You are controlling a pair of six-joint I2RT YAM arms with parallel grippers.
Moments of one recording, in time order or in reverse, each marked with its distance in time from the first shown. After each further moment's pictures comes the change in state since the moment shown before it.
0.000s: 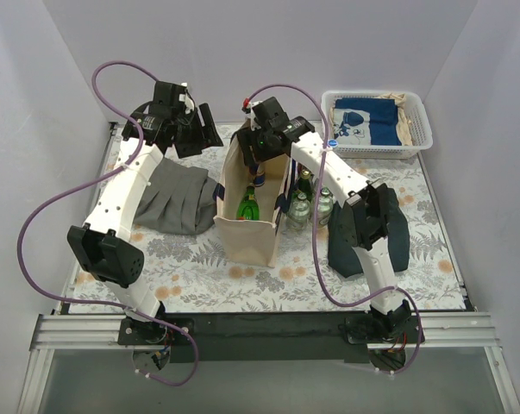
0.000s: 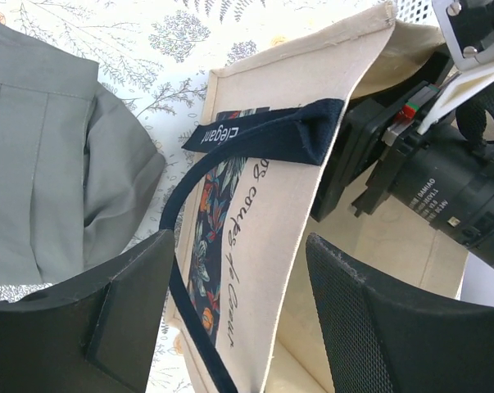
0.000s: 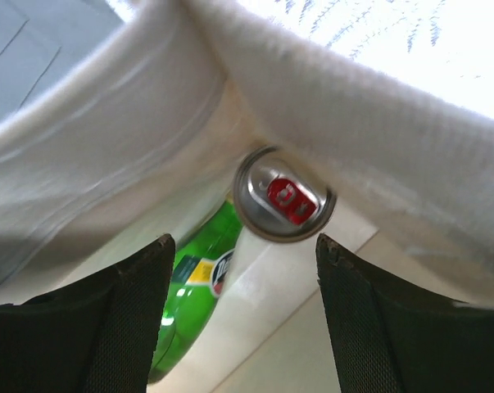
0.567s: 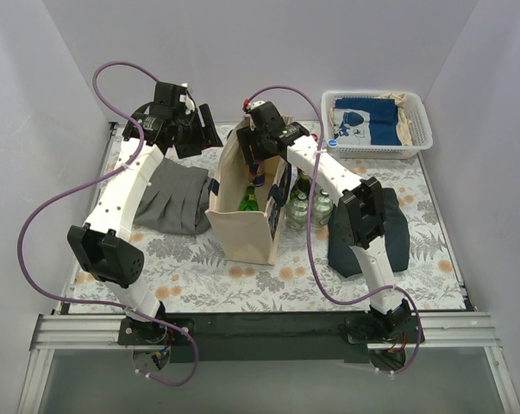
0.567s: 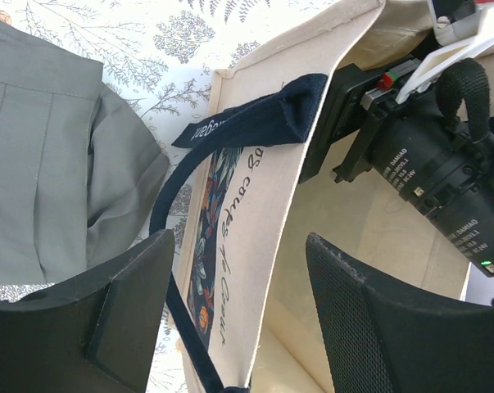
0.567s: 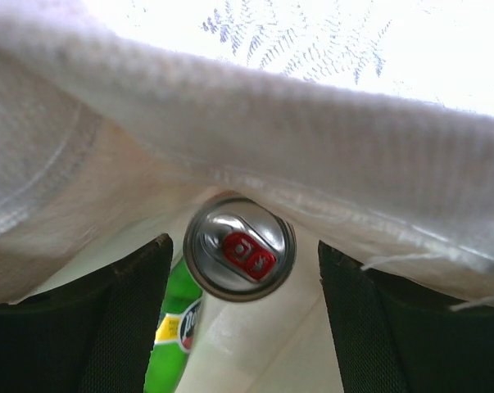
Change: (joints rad) left arm 0.001 0.000 -0.010 0.006 -0.011 0.002; right arm 0.002 0.037 -0.040 0.129 0.148 -0.001
